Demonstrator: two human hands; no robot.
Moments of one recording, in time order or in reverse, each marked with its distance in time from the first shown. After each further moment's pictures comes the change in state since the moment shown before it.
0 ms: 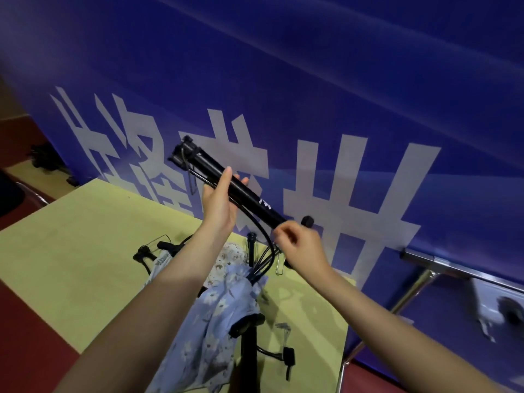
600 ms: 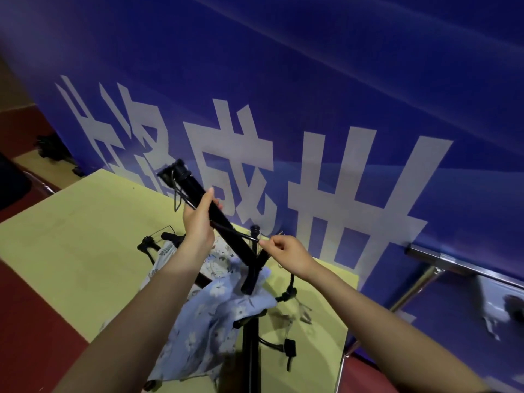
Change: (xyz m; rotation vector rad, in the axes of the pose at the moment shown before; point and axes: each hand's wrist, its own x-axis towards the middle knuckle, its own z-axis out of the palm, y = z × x) left_hand -0.007 -0.006 -0.066 0.161 0.187 0.012; right_hand 0.006 0.037 0.036 0.024 -0.380 0.152
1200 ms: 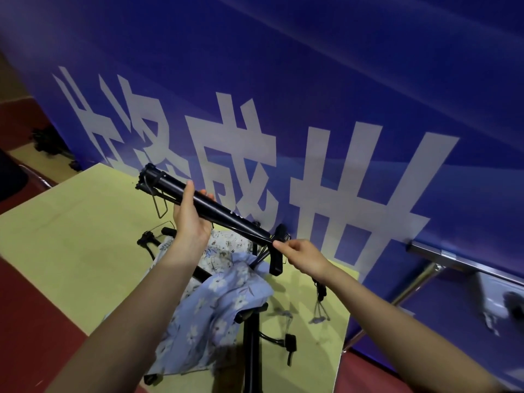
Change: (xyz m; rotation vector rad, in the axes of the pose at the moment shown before) left_hand 0.004 0.011 -0.015 -0.287 0.077 -0.102; right_hand -0.016 0.015 -0.015 0.034 -0.036 0.175
